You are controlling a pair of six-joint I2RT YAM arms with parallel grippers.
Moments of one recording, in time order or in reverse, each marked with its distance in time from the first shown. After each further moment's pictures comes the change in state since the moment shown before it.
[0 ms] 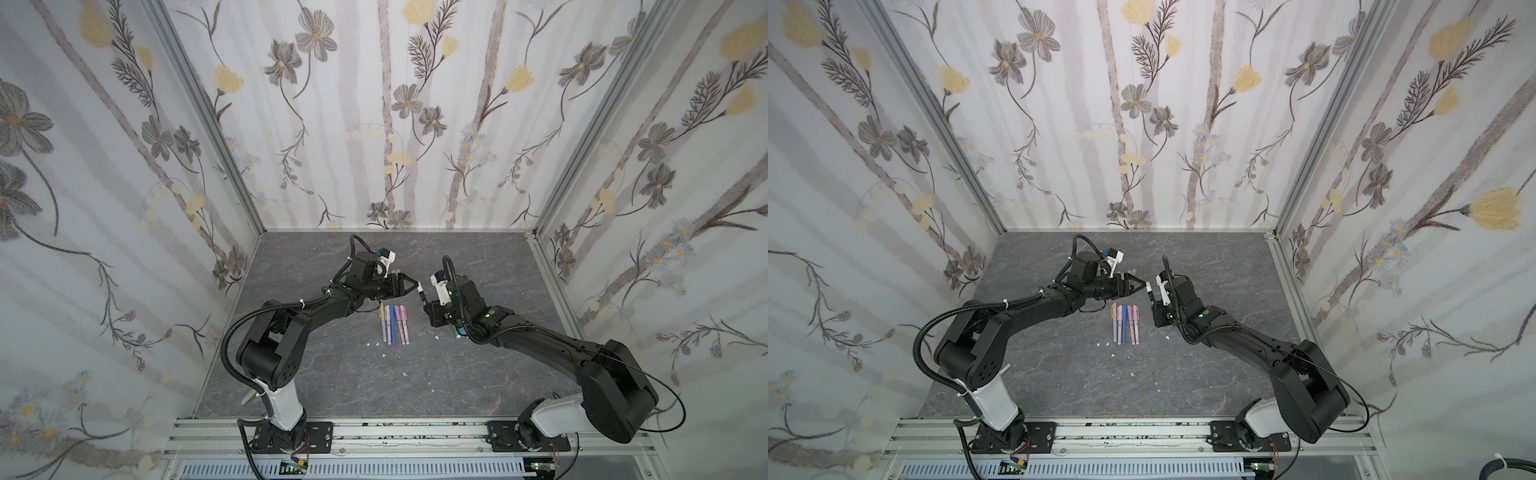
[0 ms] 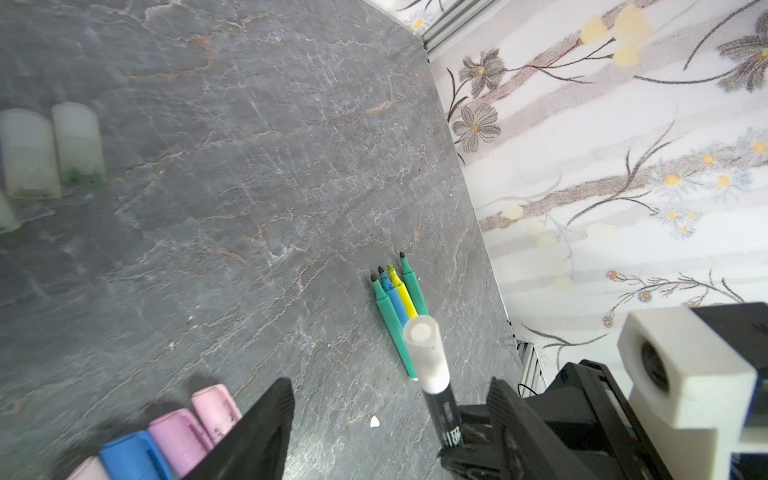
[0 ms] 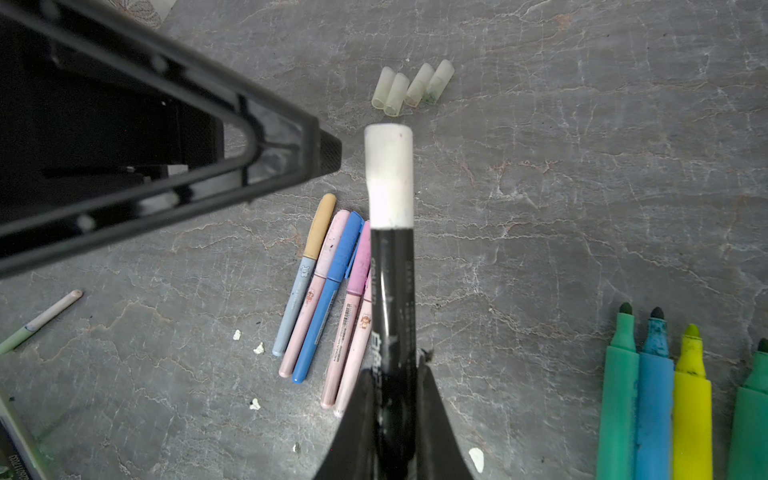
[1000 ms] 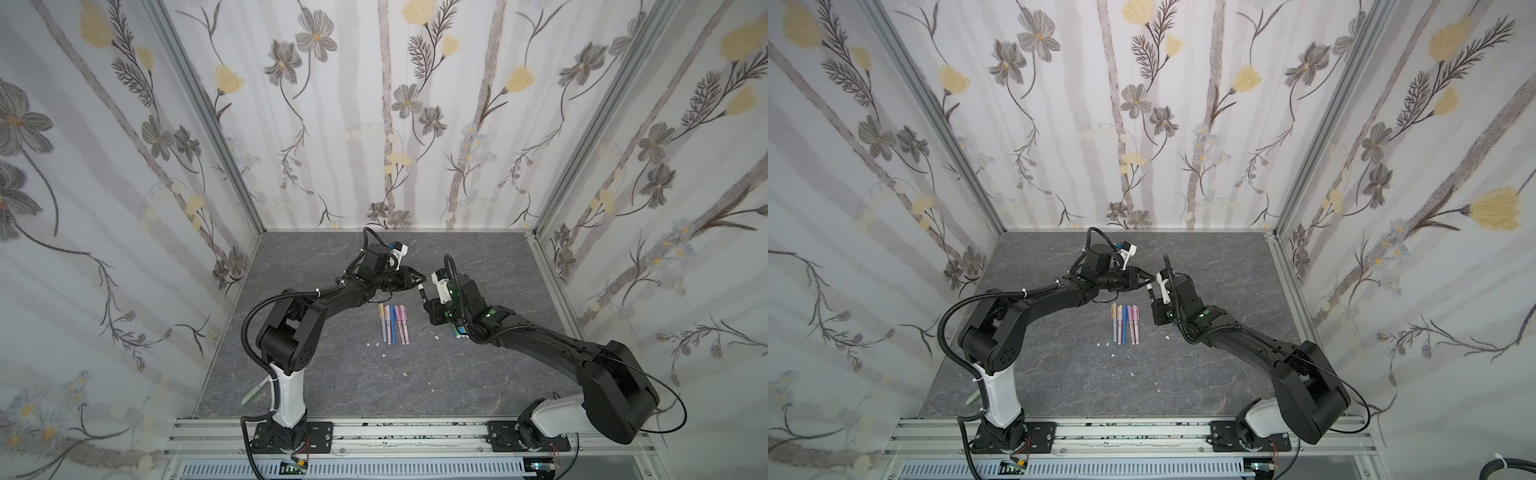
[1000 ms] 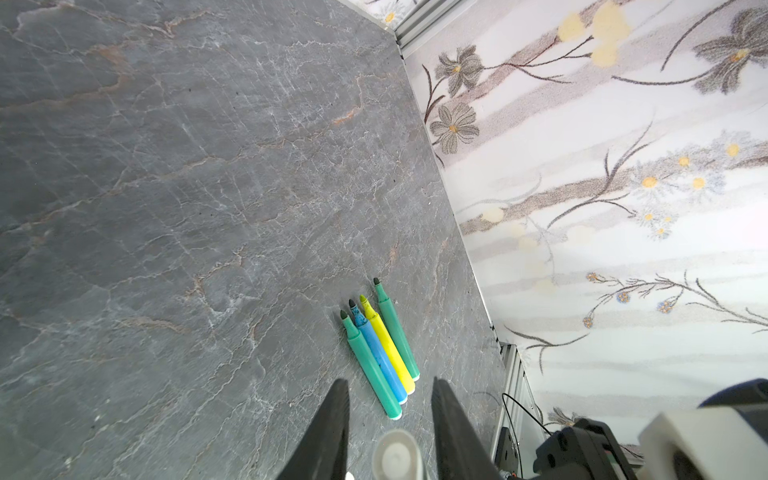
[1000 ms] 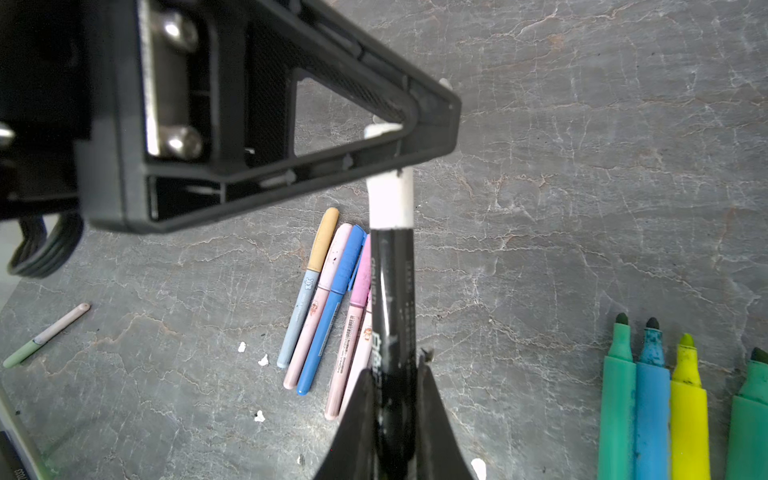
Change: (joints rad) left arm -0.029 0.138 0.161 0.007 0.041 -0.035; right arm -0.002 -0.001 0.005 0.017 0.013 0.005
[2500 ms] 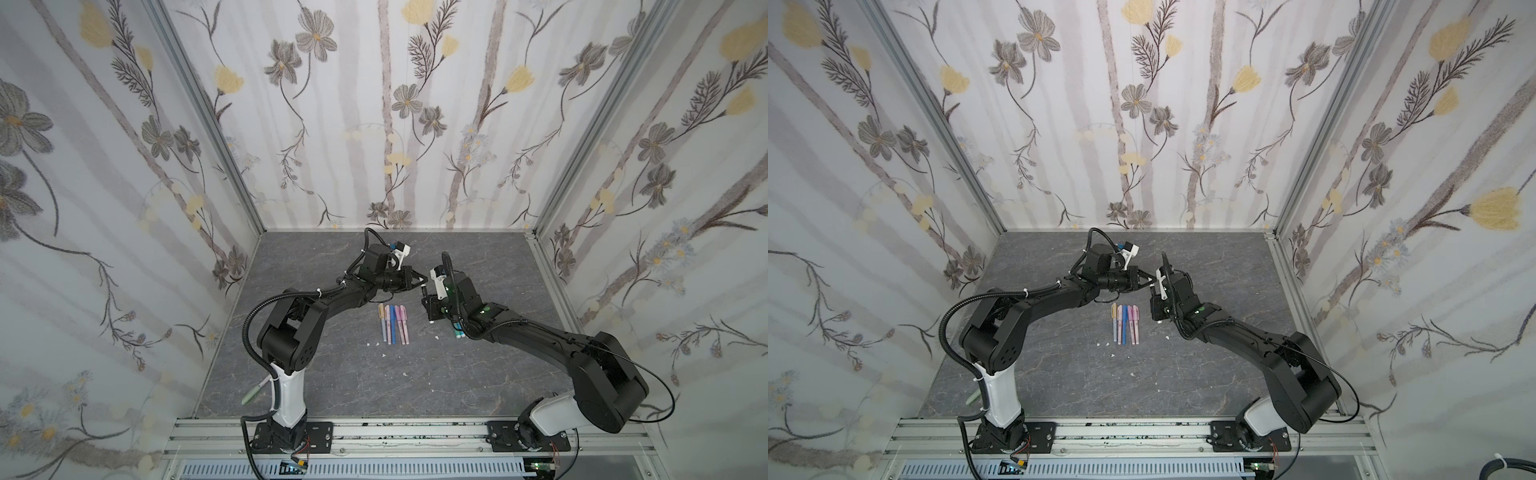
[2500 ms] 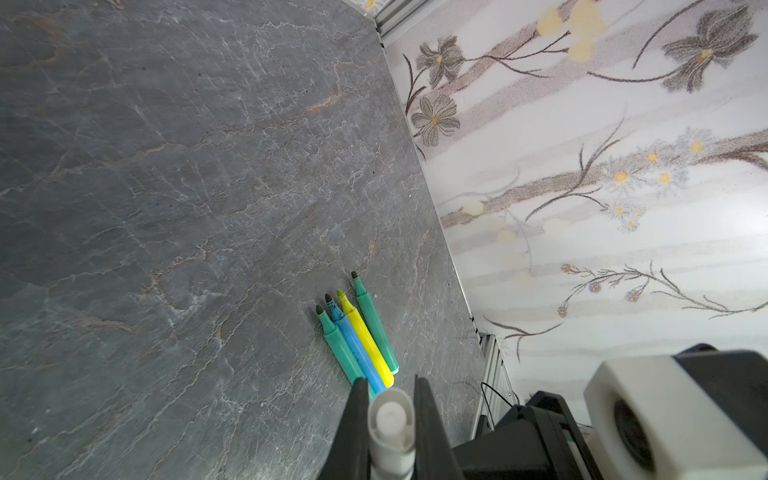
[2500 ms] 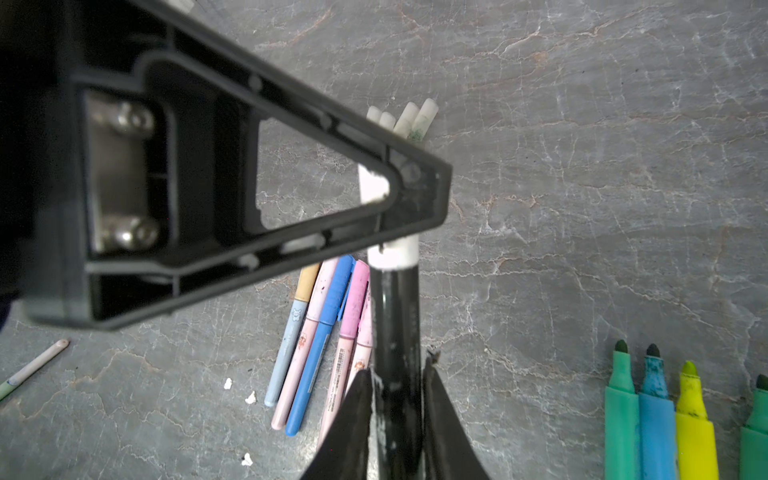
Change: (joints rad) left arm -0.005 0.006 0.000 0.036 0.053 -0.043; right arm -0.006 0.068 0.035 0.052 0.040 0.022
